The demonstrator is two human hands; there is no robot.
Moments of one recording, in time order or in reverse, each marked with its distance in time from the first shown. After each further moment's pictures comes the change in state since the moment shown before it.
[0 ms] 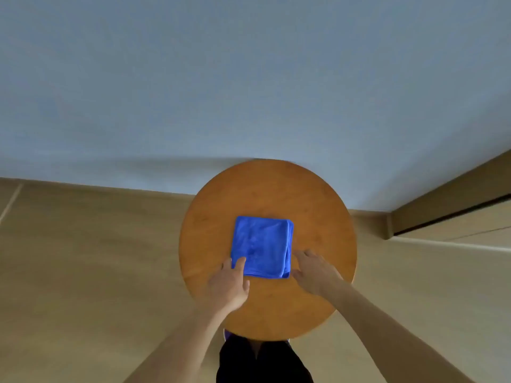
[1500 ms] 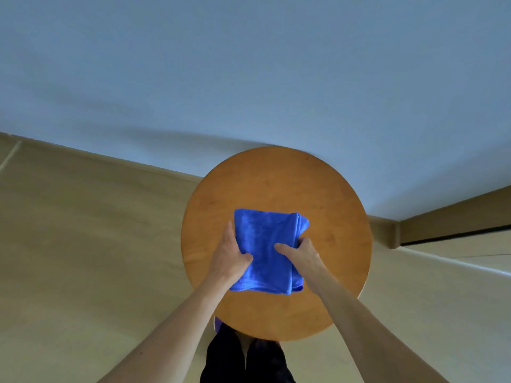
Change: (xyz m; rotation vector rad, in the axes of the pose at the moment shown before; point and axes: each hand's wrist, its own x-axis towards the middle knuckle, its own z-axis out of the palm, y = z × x) left_hand 0.047 -0.028 0.007 -0.859 0.228 -0.125; right_hand 0.054 -0.038 0.028 0.970 0.029 0.313
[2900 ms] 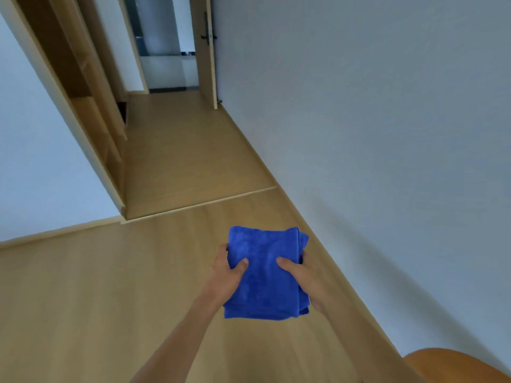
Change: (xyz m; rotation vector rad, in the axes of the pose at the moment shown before) left_hand -0.331 -0.262 -0.451 -0.691 0.941 -0.176; right_hand -0.353 -0.161 0.502 -0.529 -0.723 -0.714
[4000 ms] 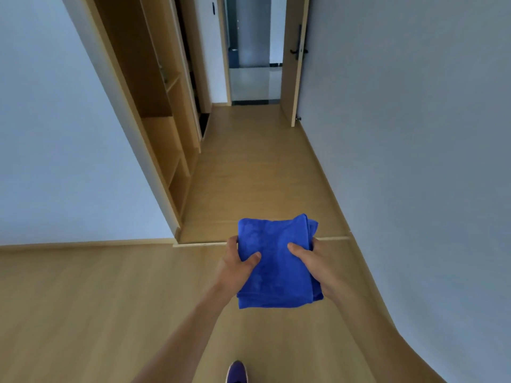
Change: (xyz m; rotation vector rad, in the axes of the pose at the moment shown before) left_hand 0.355 0.115 -0.115 -0.129 0.302 -0.043; right_hand 0.398 -0.226 0.095 -0.020 -0.290 -0.078
